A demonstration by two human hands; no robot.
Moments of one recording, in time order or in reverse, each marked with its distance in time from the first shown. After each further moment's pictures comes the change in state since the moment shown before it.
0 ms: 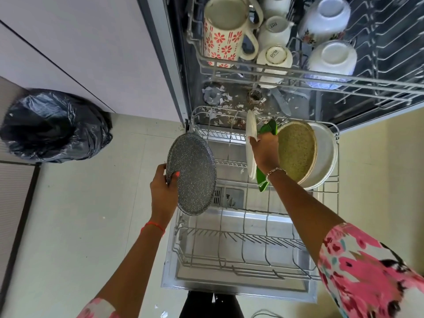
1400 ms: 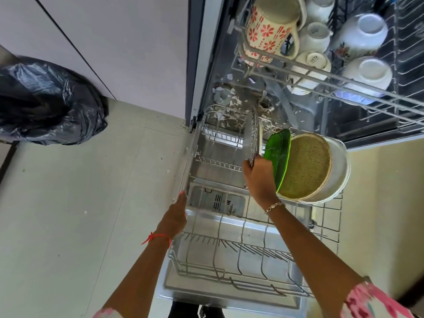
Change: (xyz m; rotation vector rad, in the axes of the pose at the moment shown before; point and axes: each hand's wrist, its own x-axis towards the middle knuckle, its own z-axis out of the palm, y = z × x) left_hand -0.007 -0.106 0.007 0.505 -0.640 -0.214; right_hand -0.070 -0.048 0.017 0.030 -0.043 -0.164
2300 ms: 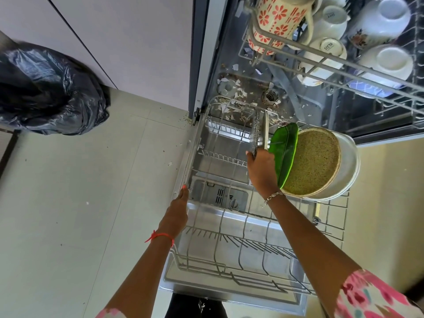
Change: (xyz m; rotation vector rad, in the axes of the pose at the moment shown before) left_hand 0.006 -0.013 0.015 -0.019 0.095 0.037; right_hand 0.016 0.020 0.023 -0.069 -0.045 0.084
